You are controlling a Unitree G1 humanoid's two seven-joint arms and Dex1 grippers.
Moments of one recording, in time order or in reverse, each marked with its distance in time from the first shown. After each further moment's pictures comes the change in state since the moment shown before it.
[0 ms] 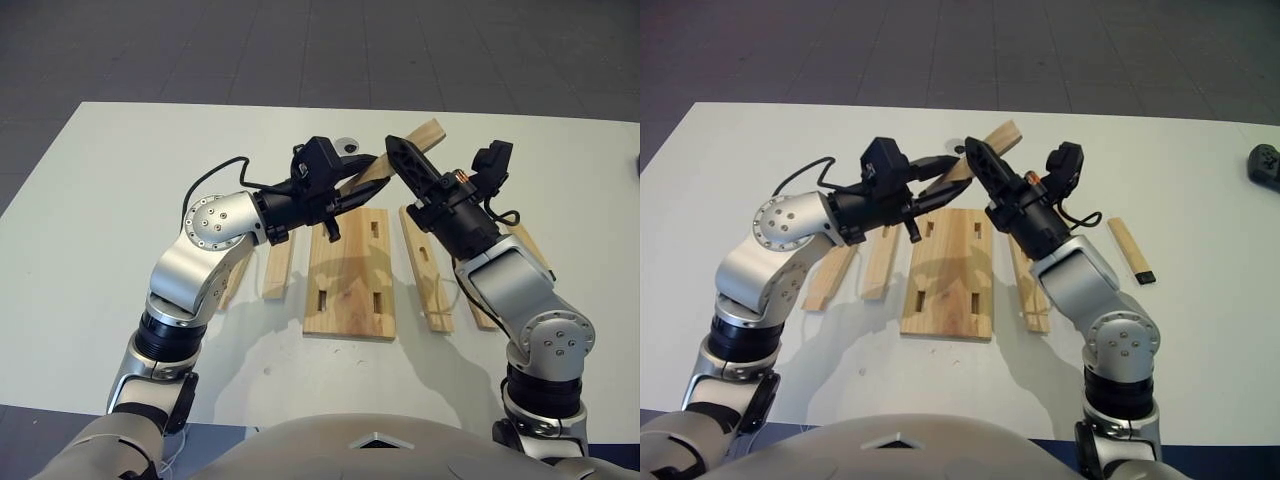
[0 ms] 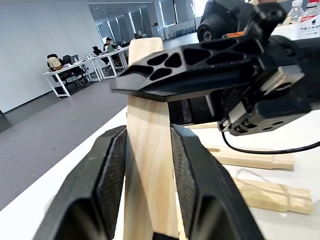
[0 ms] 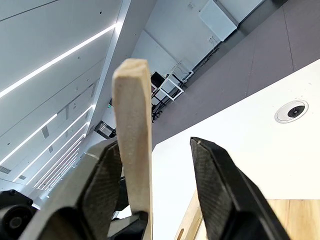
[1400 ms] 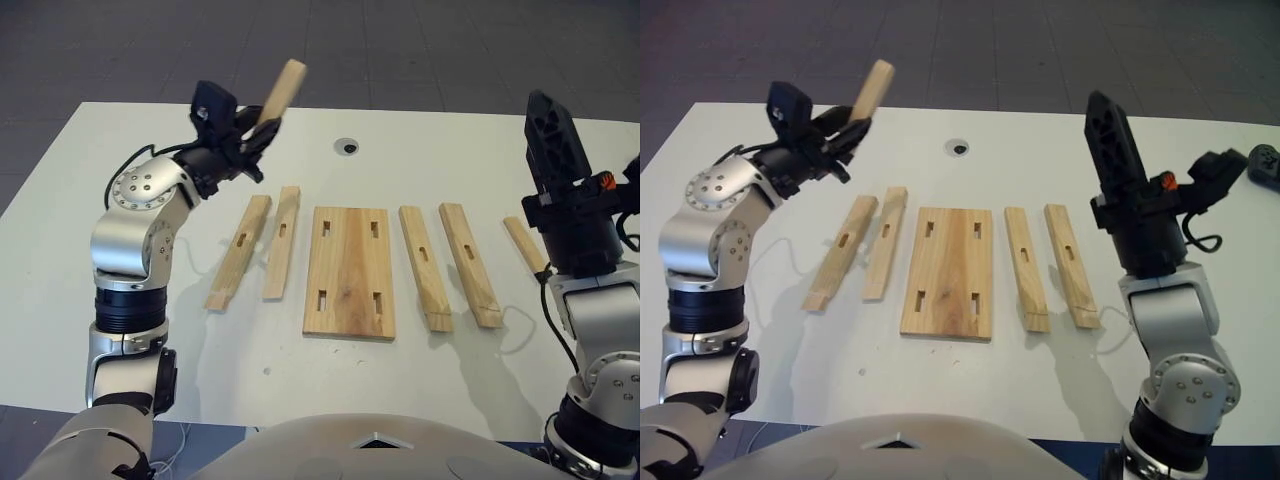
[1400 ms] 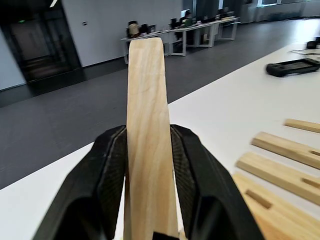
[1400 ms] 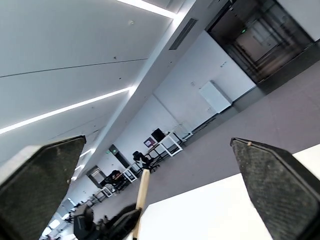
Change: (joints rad) left arm -0.072 0.054 0.205 0.207 -0.044 0.073 0.044; right arm 0.094 -0.062 -0.323 -0.105 0.061 -0.077 0.202
